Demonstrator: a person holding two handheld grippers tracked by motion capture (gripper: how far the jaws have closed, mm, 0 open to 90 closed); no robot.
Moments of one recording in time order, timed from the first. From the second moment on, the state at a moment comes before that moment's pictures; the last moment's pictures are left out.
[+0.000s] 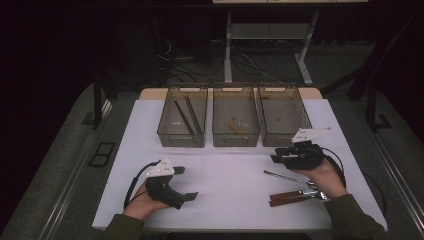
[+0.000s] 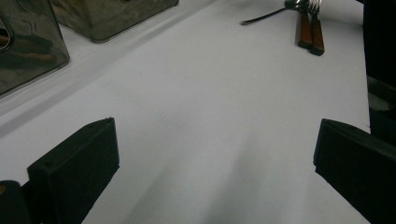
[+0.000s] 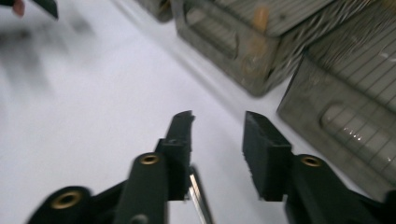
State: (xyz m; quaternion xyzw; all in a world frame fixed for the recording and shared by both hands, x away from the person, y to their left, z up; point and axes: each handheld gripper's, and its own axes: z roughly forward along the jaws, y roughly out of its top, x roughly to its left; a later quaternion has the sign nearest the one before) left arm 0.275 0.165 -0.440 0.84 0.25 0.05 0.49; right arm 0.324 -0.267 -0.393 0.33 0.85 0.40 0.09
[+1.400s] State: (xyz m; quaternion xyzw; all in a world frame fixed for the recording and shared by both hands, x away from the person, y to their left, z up) left arm 0.275 0.165 -0.439 0.84 0.25 0.05 0.48; right arm 0.258 -0.373 -0.425 0.44 0.83 0.34 0.11
